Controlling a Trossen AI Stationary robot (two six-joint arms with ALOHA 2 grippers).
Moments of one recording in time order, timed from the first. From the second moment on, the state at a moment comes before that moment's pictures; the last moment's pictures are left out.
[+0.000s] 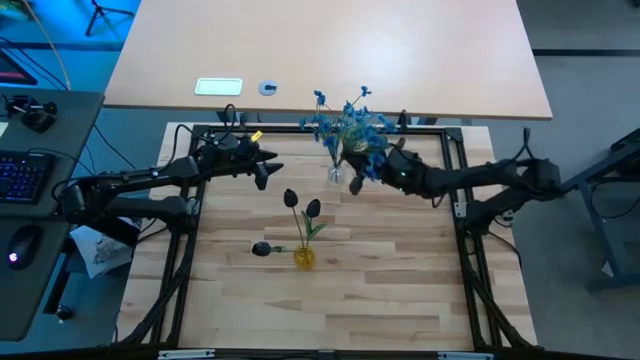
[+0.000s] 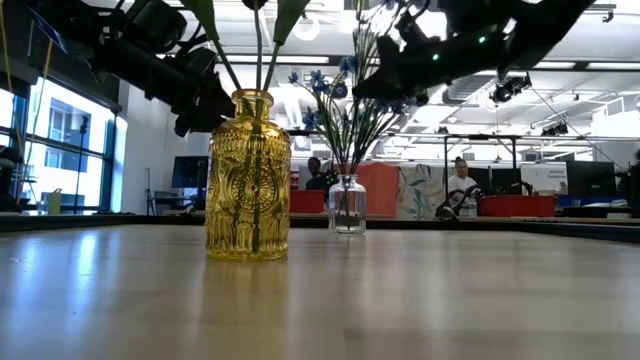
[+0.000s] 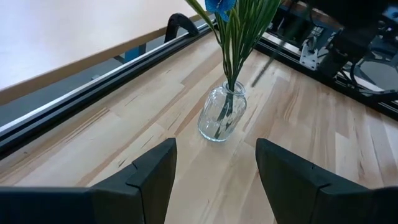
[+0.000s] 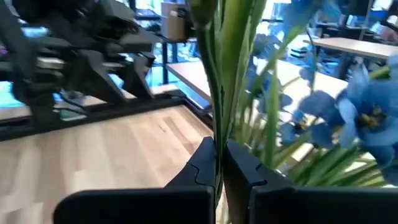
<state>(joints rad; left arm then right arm) 0.52 1.03 0.51 0.12 0.12 -0.21 -0.20 1.41 0.69 0.60 0.31 -0.03</state>
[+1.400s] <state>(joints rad) 0.52 1.03 0.51 0.09 0.12 -0.21 -0.32 1.49 0.80 0.22 0.18 0.26</state>
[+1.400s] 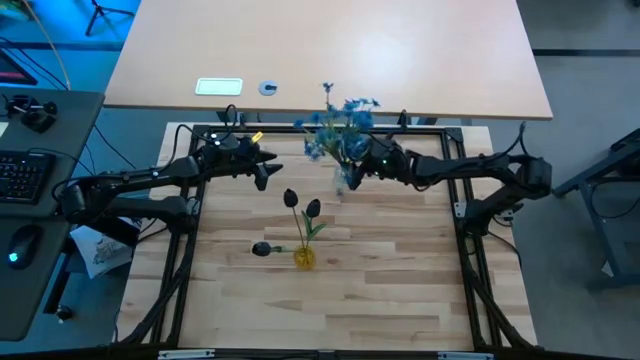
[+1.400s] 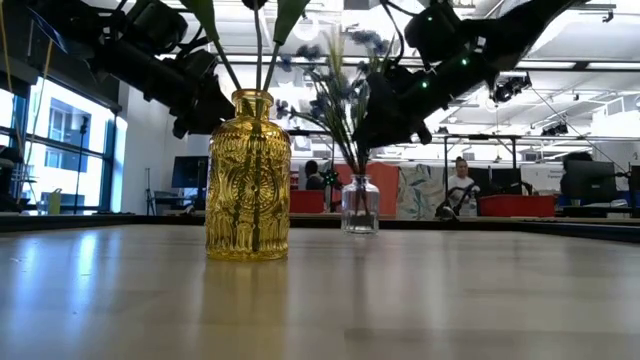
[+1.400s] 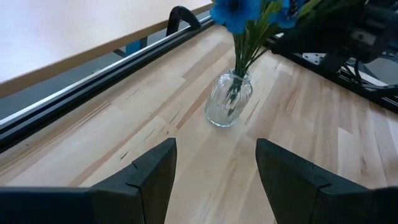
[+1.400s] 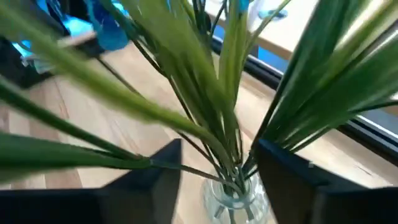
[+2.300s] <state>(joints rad) 0.67 0.71 0.51 0.10 0.09 -0.21 -0.35 1.19 1.05 -0.49 0.02 0.07</state>
